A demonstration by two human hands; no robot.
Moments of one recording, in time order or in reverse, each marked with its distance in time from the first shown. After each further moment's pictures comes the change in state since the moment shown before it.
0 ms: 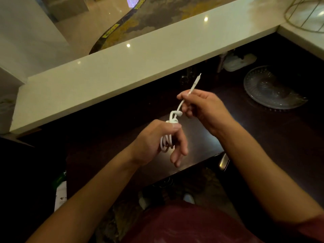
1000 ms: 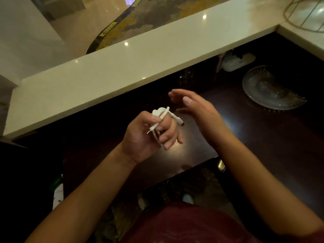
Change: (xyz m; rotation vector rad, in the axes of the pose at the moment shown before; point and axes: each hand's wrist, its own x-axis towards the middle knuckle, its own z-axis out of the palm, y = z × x) left_hand 0.023 -0.002 -0.023 -0.420 -0.024 0.057; right_hand -0.016 -0.001 0.003 -0.238 -0.065 -0.187
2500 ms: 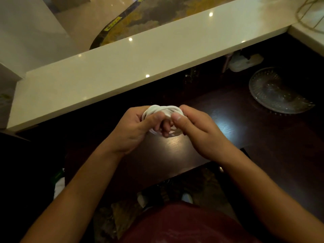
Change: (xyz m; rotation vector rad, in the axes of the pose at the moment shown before) left_hand -0.024 0.026 -0.016 0.559 0.281 0.090; right_hand -0.016 -0.018 0.027 -0.291 -0.123 -0.145
